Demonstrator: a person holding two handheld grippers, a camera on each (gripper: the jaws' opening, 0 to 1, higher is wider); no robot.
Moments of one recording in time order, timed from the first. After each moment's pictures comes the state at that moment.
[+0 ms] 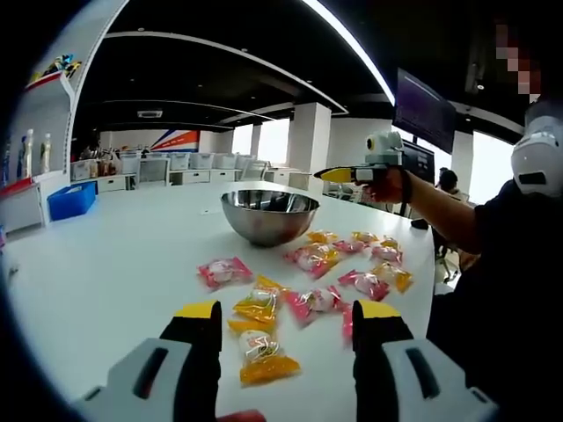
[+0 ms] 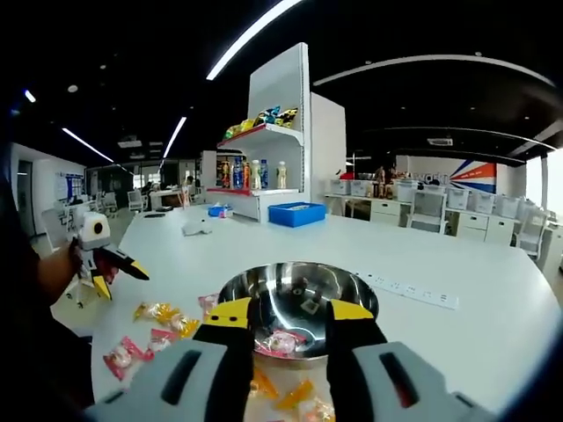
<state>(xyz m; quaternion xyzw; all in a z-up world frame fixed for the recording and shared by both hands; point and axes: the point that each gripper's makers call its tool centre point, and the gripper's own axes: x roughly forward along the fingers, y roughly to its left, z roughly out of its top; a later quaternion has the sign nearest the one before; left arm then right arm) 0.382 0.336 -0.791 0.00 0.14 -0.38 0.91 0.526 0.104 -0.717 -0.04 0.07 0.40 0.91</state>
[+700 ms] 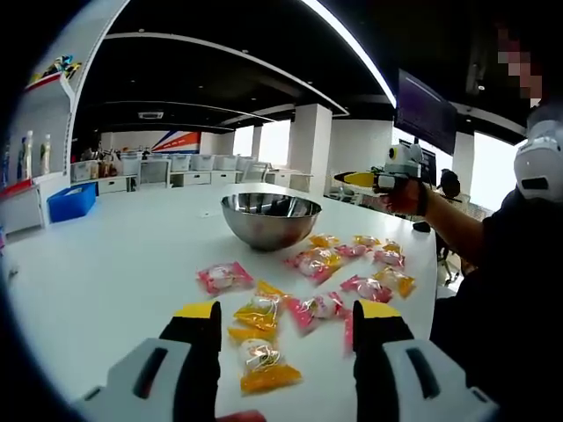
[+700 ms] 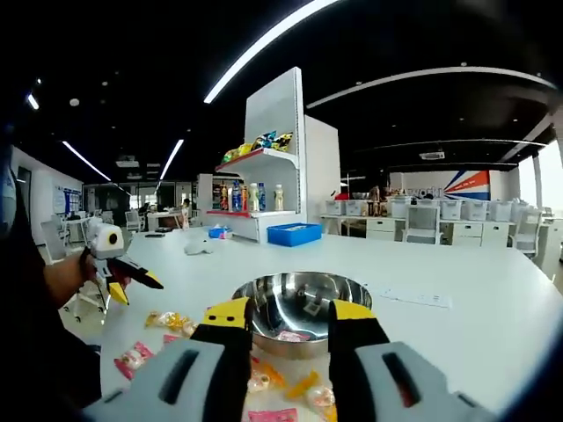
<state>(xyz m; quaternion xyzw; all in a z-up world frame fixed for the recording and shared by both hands) 0.388 0.332 -0.788 -0.01 0.14 -0.38 0.92 0.496 0.078 -0.711 -0.01 0.02 0.39 0.92</state>
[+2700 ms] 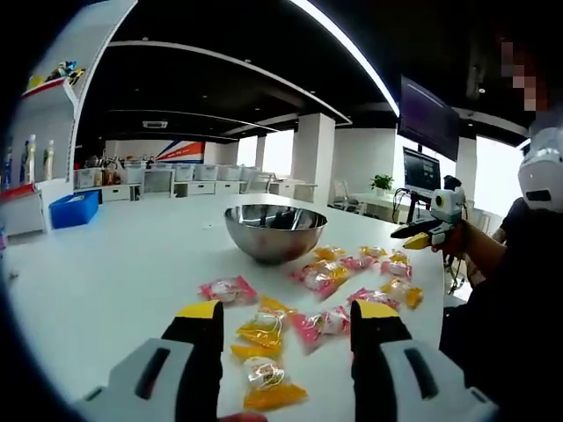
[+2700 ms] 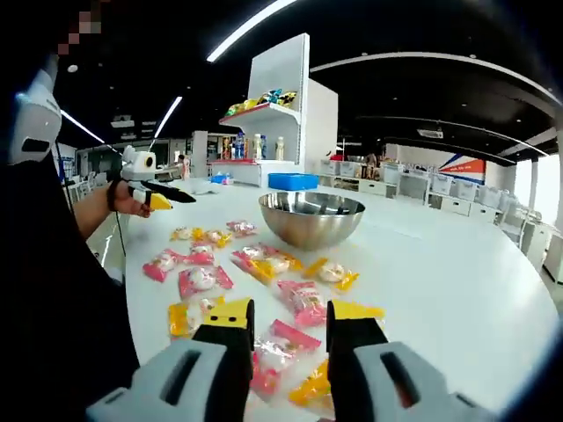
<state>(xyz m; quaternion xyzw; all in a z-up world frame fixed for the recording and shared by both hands) 0.401 0.326 -0.781 -0.01 0.11 -0.37 0.92 0.385 0.018 -0.801 -0.09 0.13 0.37 0.92</state>
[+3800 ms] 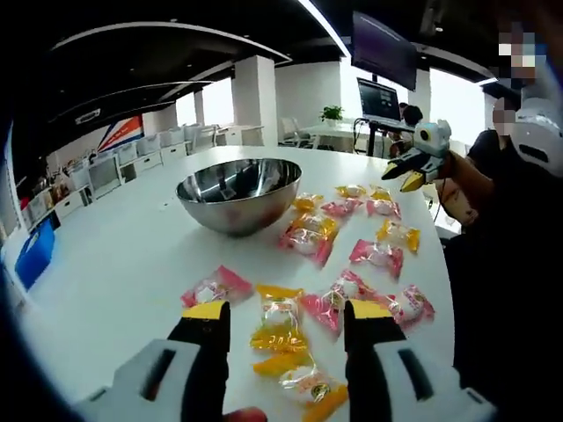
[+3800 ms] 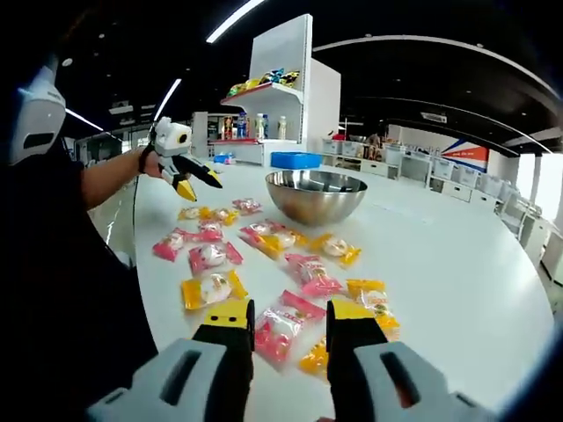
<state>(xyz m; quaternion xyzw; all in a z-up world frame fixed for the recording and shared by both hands) 0.439 0.300 -0.810 0.15 0.22 -0.48 0.84 0.367 0.008 -0.809 -0.10 0.16 0.36 0.91</state>
